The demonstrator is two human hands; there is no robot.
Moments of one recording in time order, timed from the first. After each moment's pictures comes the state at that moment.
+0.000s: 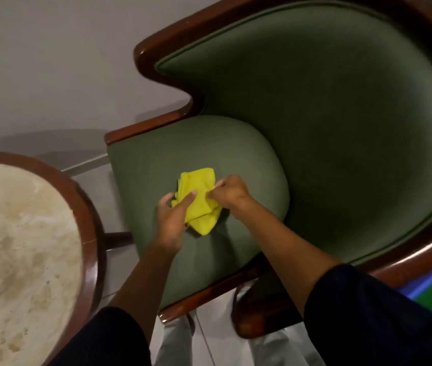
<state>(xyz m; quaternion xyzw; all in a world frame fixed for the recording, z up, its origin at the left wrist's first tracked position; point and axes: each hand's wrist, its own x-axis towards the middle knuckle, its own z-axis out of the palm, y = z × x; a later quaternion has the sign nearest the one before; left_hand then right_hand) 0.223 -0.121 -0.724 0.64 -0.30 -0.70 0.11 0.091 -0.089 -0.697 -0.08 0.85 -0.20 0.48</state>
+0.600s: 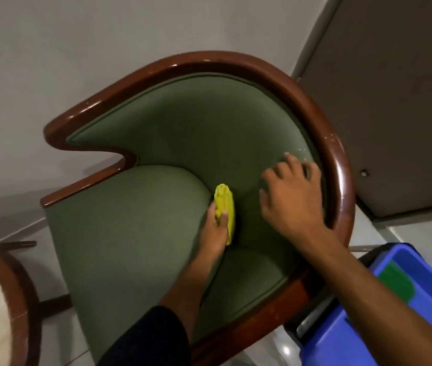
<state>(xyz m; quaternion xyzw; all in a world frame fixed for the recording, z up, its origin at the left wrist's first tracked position) 0.194 -0.062 -0.676 0.55 -0.55 -0.63 0.02 0.062 -0.026 -0.532 -0.50 0.85 0.12 0.09</state>
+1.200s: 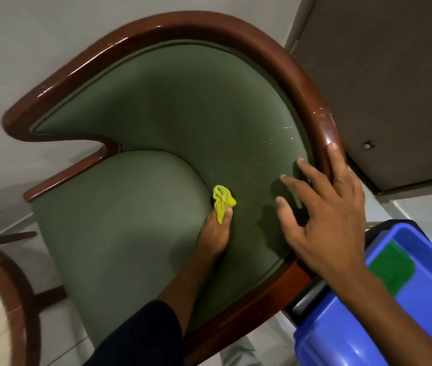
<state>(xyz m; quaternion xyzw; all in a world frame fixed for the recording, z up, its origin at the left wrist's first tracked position) 0.047 0.001 -0.667 0.50 -0.61 -0.61 0.03 -0.072 0.101 -0.467 -0.46 0.87 -0.14 -0.01</state>
